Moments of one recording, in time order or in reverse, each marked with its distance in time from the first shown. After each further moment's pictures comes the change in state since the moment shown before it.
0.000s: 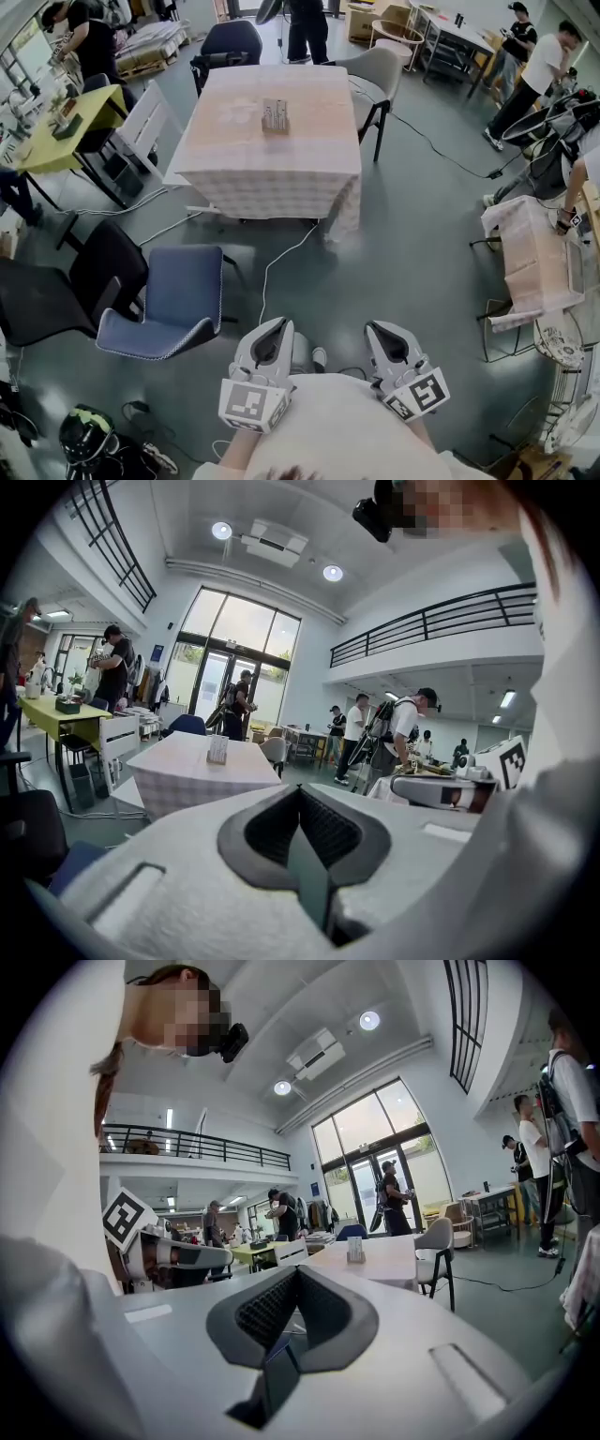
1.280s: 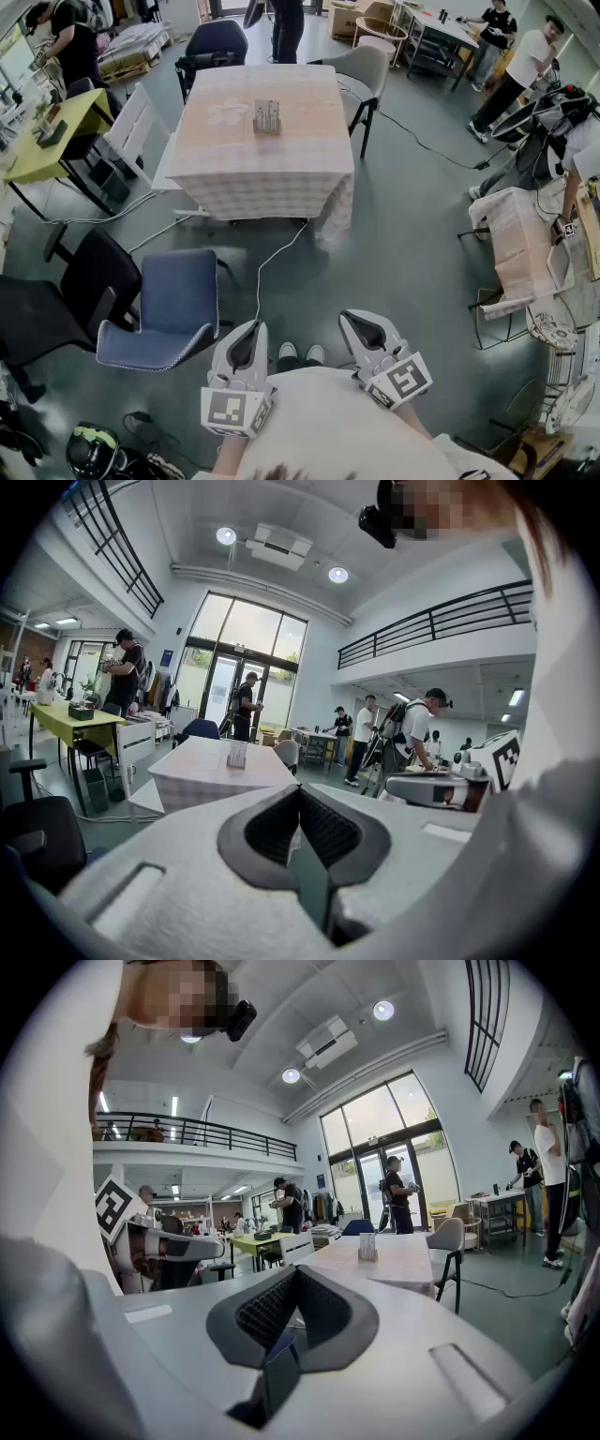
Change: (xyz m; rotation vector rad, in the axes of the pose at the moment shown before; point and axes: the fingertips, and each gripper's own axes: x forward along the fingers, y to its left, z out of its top) left arm -0.033 0.066 0.015 -0.001 -0.007 0.054; right arm 0.066 0.043 0.003 -0.042 0.057 0.018
